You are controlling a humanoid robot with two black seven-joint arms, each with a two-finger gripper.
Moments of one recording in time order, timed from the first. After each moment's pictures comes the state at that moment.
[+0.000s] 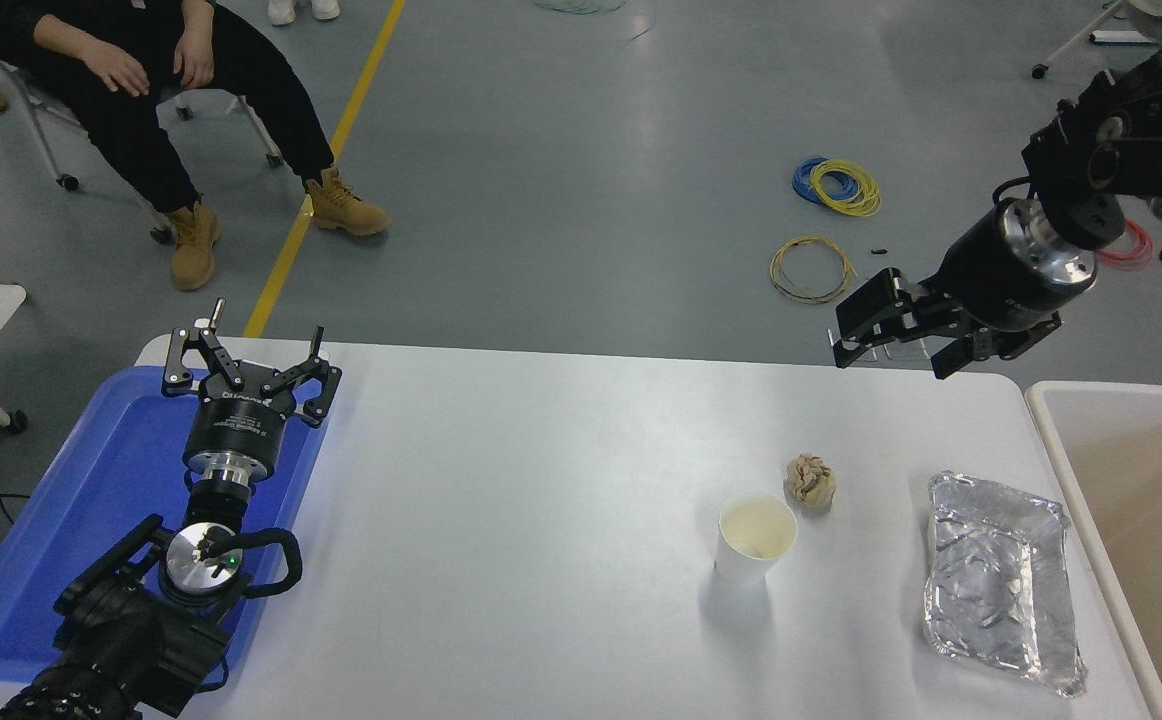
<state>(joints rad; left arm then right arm) -0.50 0.13 -1.12 -0.54 -0.09 -0.62 -0.36 2.03 -0.33 -1.21 1.18 -0.29 0.76 0.20</state>
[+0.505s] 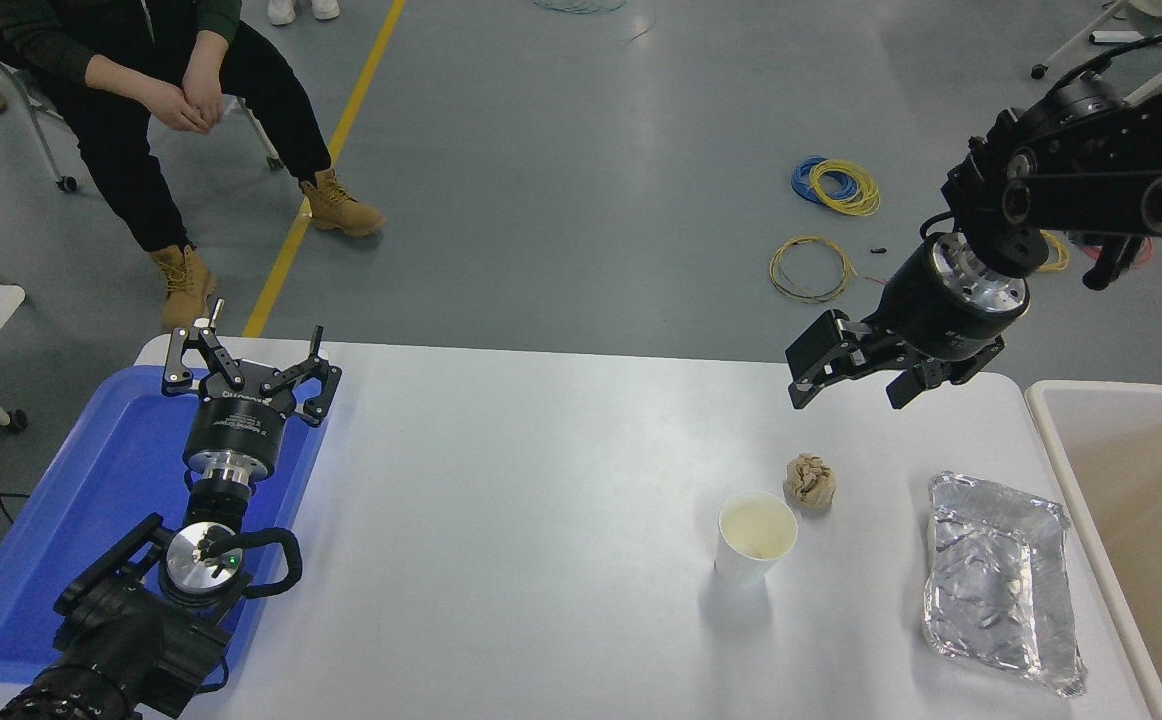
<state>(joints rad) -0.50 0.13 -1.12 -0.54 -0.09 -0.62 -0.36 2.01 -0.28 -1.21 1.19 -0.30 0.75 0.19</state>
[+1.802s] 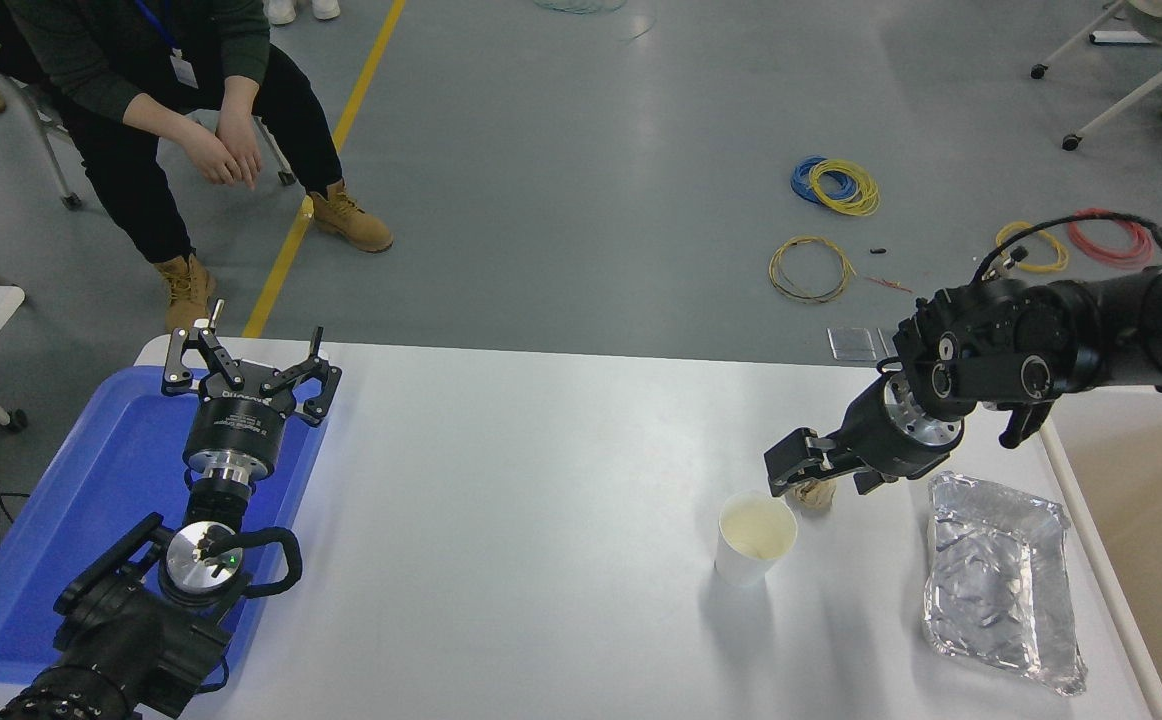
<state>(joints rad) -0.50 0.13 -1.12 -0.54 -0.09 -0.62 -0.36 1.61 -0.18 -1.19 1.09 -0.30 0.42 0.19</state>
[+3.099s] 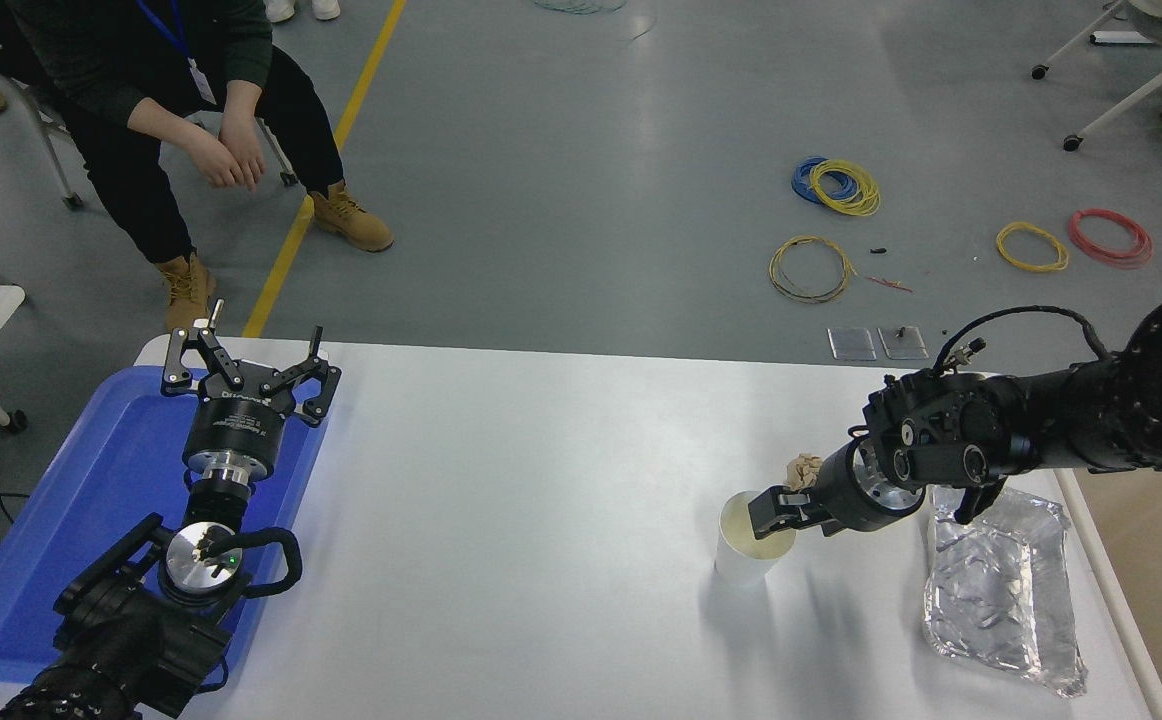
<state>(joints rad) -0.50 0.13 -1.12 -0.54 -0.09 -0.62 -0.36 1.43 -0.11 -1.18 0.98 -0.32 0.29 0.20</state>
